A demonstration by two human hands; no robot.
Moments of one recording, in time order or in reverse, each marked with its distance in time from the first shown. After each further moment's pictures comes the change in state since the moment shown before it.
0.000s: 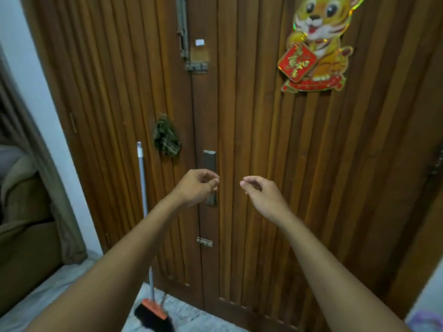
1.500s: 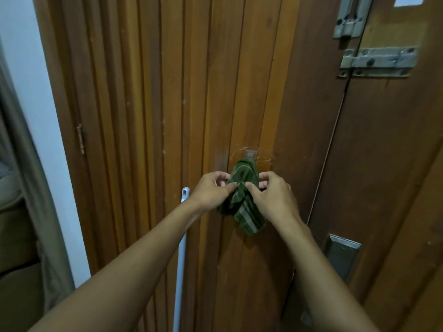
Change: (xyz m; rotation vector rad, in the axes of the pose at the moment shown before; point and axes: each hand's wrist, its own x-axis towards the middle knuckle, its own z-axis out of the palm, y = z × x) left_hand 0.388 -0.255 -0.204 -0.187 0.115 -0.032; right_hand 0.414 -0.083 0.315 -0.346 0.185 -0.065
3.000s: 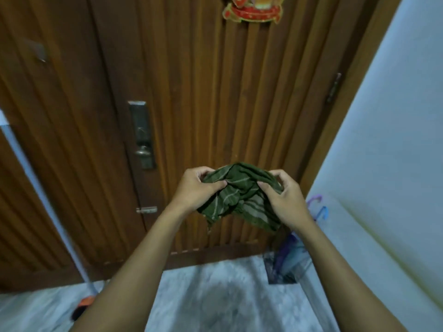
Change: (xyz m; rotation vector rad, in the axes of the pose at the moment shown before) left_hand -0.456 0.123 0.240 -0.194 -0.634 -0.070; right_hand -0.507 0.197 -0.324 0.296 0.283 0.322
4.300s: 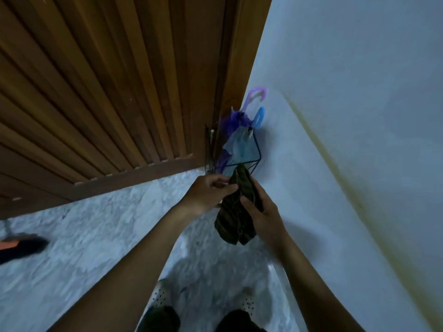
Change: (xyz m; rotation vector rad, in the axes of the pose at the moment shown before) left_hand 0.101 -0.214 0.454 -0.104 -0.498 -0.449; right_hand -0.059 0.423 -0.198 0.102 -0.038 0.513
